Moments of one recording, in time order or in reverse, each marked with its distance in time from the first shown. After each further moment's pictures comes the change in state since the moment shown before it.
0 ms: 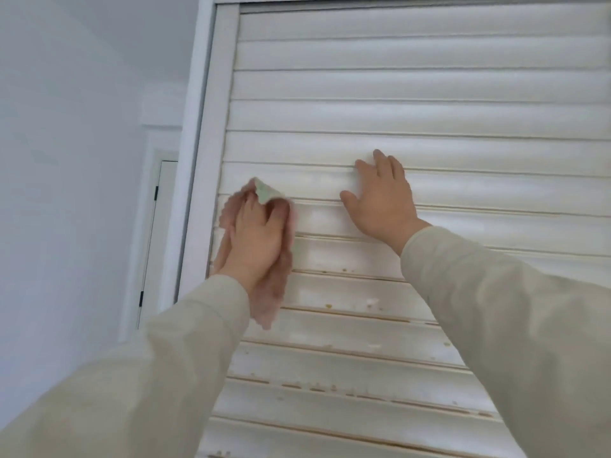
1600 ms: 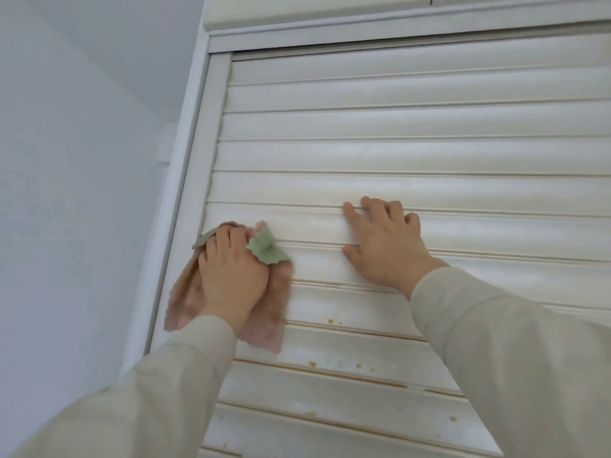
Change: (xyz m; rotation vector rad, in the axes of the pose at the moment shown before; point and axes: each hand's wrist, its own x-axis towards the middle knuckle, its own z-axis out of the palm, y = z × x) left_hand 0.037 -0.025 0.033 0.520 0.293 -0.001; right_hand 0.014 0.038 -0.003 -0.259 -0.074 -0.167
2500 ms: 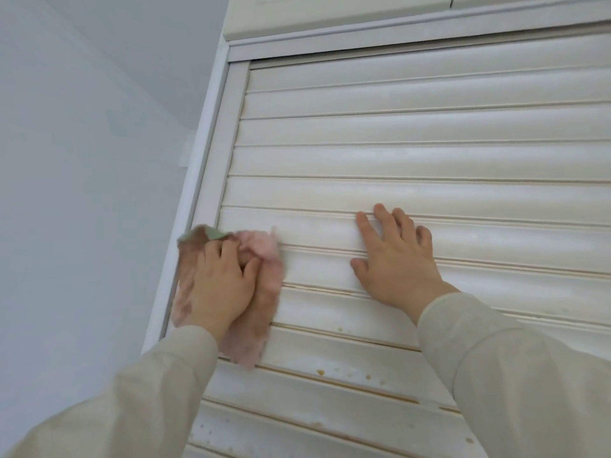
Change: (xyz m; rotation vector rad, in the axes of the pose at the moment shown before) left_hand -0.004 -0.037 -0.003 -0.008 -0.041 -0.005; right_hand -0.007 -0.006 0.018 0.060 0.026 0.026
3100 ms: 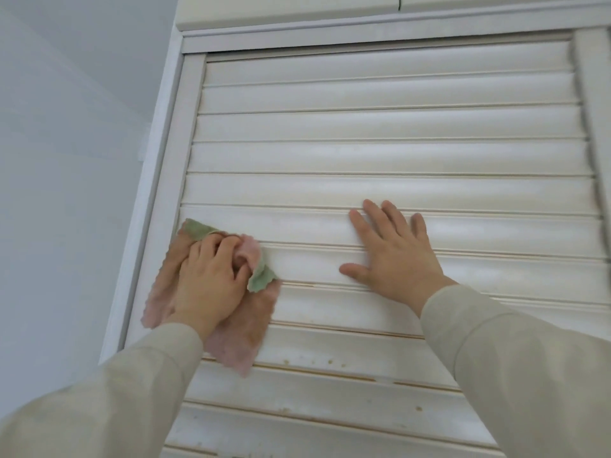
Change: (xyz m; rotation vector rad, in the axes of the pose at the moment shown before) left_hand -0.010 0.029 -0.001 -0.031 -0.081 0.203; right_hand -0.021 0.057 -0.007 -0.110 -0.036 -0.030
